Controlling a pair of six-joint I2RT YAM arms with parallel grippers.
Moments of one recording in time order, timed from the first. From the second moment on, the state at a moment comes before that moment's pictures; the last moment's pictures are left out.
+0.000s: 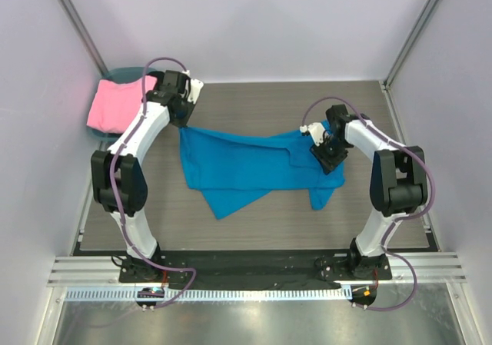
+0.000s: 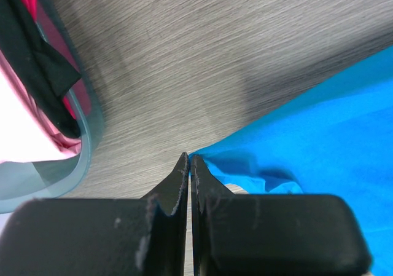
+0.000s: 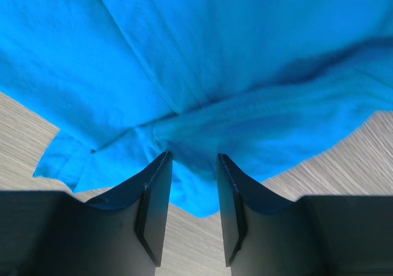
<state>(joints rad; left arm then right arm) -0.22 1.84 1.65 -0.75 -0.11 0.28 0.11 1.78 1.25 -0.86 -0.14 -0.62</state>
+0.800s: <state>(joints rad) -0.15 1.90 1.80 -0.75 -0.16 0.30 -0.09 1.58 1.25 -0.79 0.01 -0.64</state>
